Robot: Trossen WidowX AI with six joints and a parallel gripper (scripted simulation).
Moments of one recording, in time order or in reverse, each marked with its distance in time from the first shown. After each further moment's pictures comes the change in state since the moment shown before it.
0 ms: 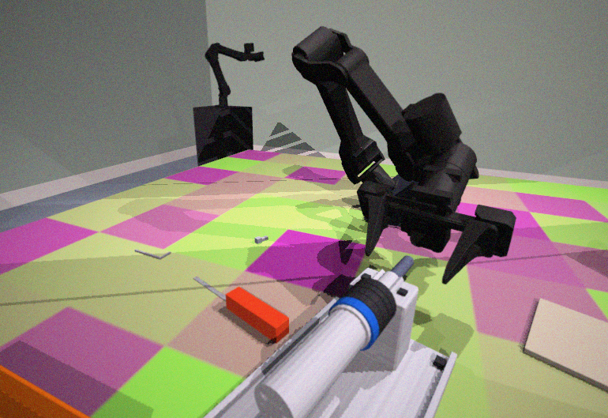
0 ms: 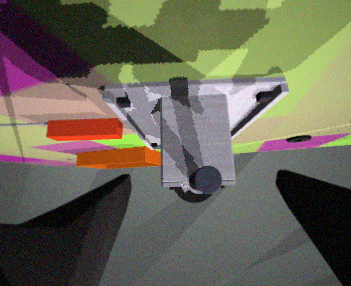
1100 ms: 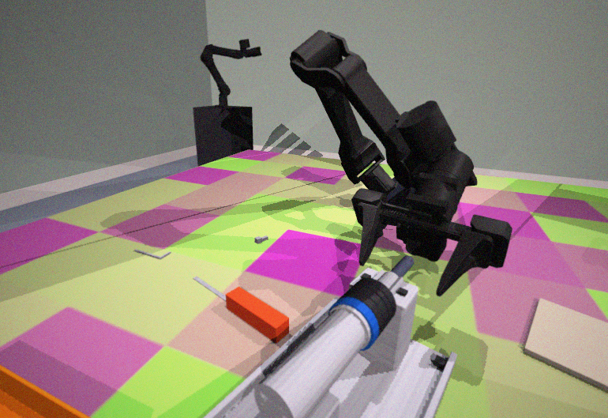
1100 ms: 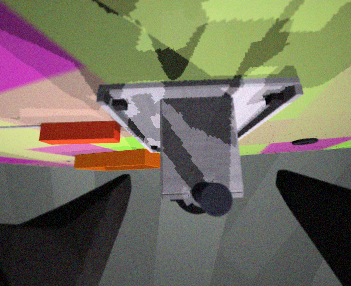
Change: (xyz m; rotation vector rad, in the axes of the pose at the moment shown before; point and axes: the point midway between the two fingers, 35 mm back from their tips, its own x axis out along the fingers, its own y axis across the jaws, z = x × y) arm 0.015 0.001 0.001 -0.002 0.002 0.004
